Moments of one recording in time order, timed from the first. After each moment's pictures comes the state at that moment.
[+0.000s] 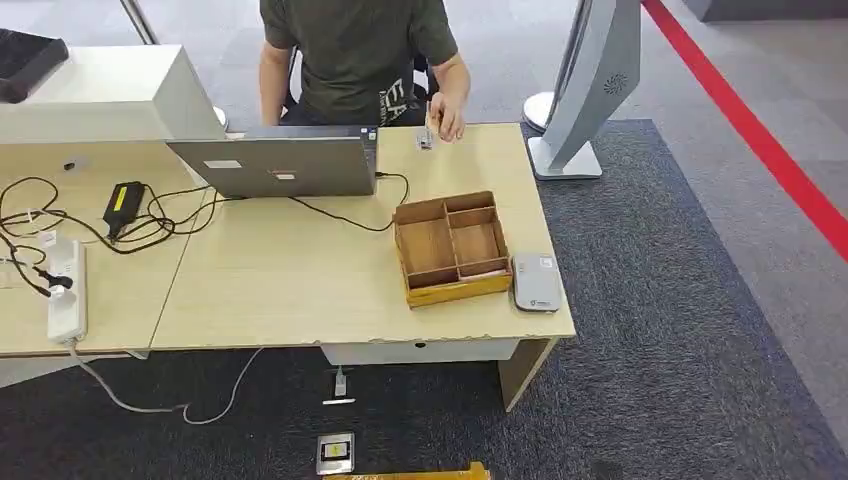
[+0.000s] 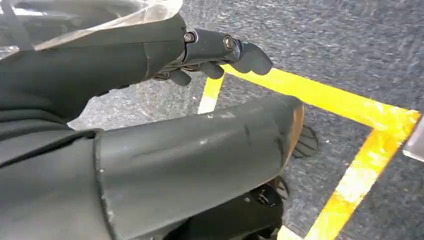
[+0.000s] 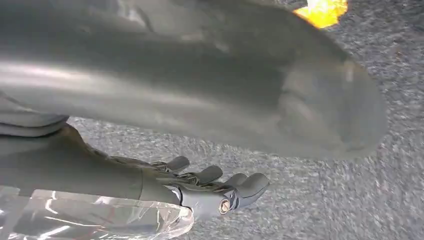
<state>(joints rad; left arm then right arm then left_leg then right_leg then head) -0.10 0.08 -0.96 -0.20 1.38 0.34 -0.17 -0.09 0.07 -0.63 -0.18 0.65 -0.41 -0.10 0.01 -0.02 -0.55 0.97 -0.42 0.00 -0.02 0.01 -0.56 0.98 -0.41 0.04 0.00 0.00</state>
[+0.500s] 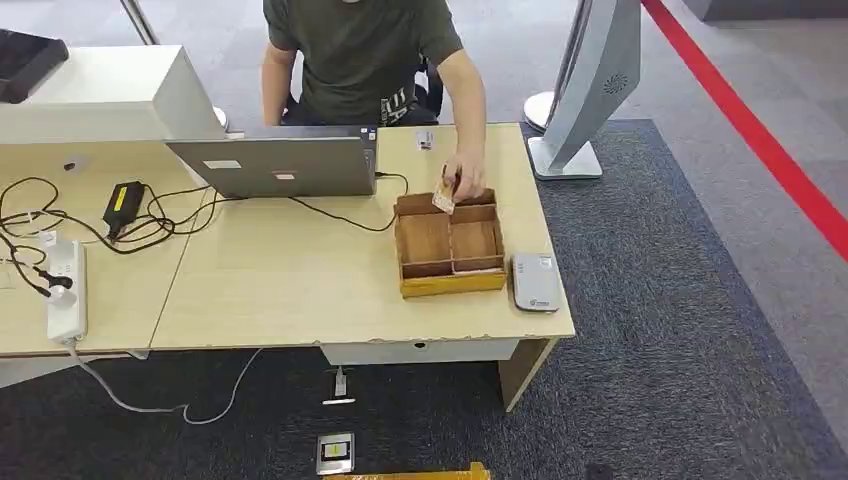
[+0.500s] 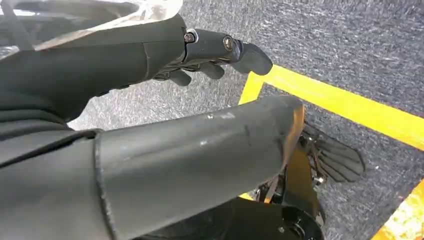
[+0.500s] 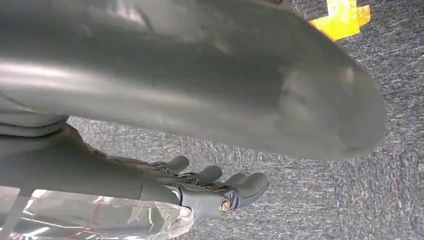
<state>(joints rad) -0.10 0.07 -0.96 -0.20 1.38 0.44 -0.04 -0.10 0.08 -0.64 -0.17 0.69 -0.39 -0.06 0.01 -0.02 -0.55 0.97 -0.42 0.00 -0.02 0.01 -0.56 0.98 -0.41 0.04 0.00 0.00</state>
